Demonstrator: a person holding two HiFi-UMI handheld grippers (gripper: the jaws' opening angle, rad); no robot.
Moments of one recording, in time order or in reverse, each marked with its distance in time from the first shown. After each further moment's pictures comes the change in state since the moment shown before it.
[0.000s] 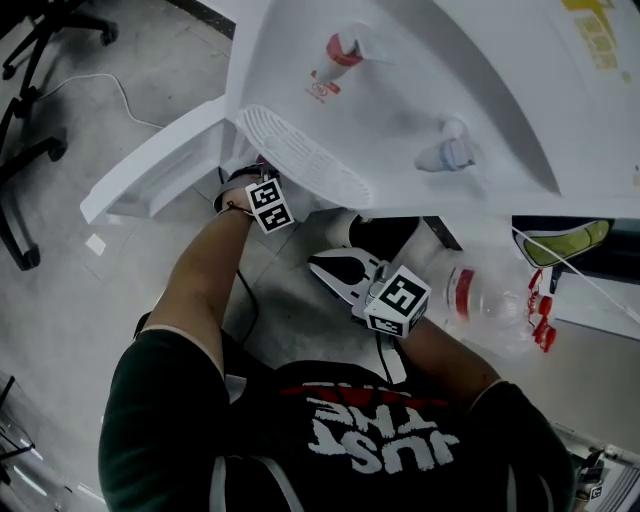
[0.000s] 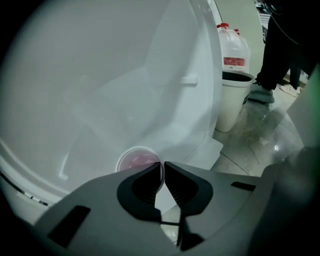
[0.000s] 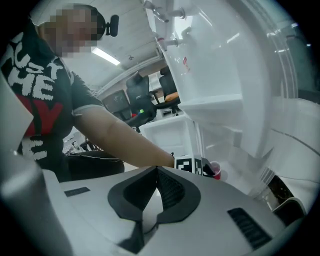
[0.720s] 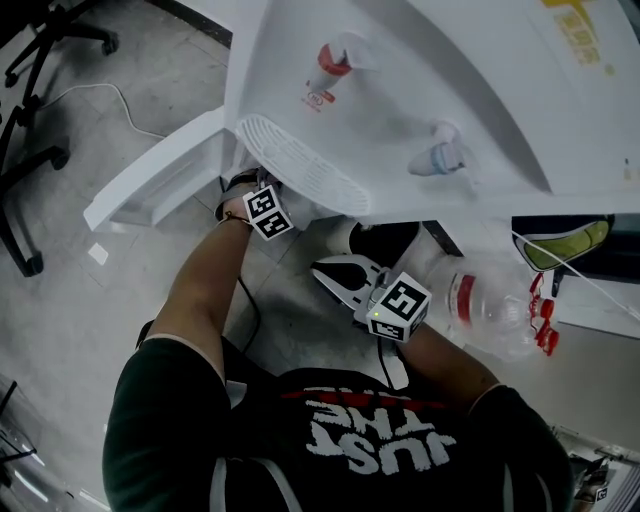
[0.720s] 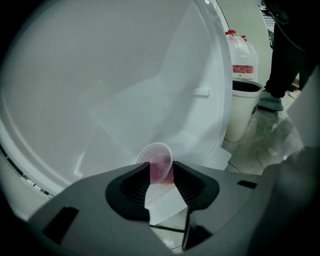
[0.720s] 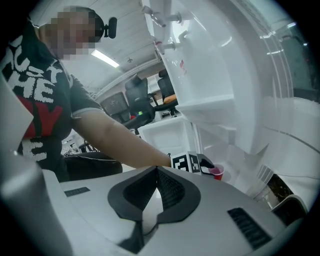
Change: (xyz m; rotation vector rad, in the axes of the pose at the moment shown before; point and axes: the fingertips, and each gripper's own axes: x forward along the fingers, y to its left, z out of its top) left arm -0.008 0.017 0.007 -0.063 -0.066 0.081; right arm -0.005 -0.004 -0.003 0.010 -0.027 -0.013
